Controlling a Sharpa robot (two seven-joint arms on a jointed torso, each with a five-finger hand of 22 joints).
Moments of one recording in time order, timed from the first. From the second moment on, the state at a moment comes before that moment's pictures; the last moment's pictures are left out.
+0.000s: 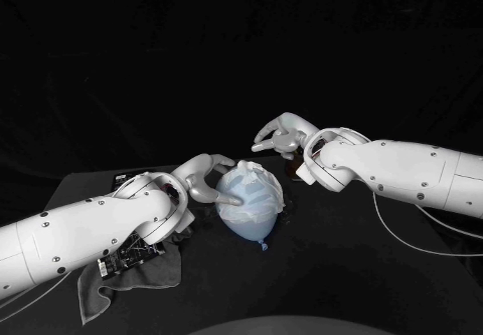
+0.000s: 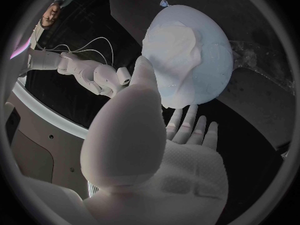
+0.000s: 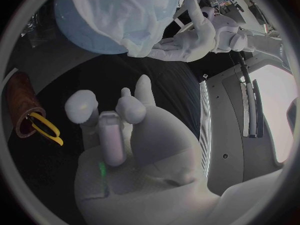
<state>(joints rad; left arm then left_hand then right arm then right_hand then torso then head) 1.18 -0.72 -0.08 1.60 -1.00 -0.38 -0.17 1.57 -0.30 -0.17 0.30 0.06 0.35 0.15 0.31 0.10 0.47 0.25 0.38 0.07 0.16 0.23 0.32 0.07 0.10 0.13 0.29 0.03 0.03 1.34 -0.76 -0.16 1.45 -0.89 -0.46 -0.09 1.53 0.20 -0.43 0.01 0.05 0.89 0.15 0.27 0.47 1.47 0.06 1.04 0.98 1.46 -0.01 1.55 1.31 0.11 1.23 0.10 1.14 1.11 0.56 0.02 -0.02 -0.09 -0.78</state>
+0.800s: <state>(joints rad) 1.18 -0.79 -0.06 1.61 -0.76 -0.36 -0.01 1.56 -0.28 -0.14 0.30 0.06 0.64 0.18 0.46 0.17 0.60 0.26 0.40 0.07 0.22 0.26 0.34 0.08 0.10 0.13 0.30 0.03 0.03 1.33 -0.79 -0.17 1.46 -0.75 -0.39 -0.03 1.46 0.28 -0.44 0.06 0.05 0.94 0.13 0.23 0.45 1.47 0.06 1.11 1.01 1.46 -0.01 1.57 1.31 0.11 1.31 0.10 1.23 1.21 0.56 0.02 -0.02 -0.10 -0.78</state>
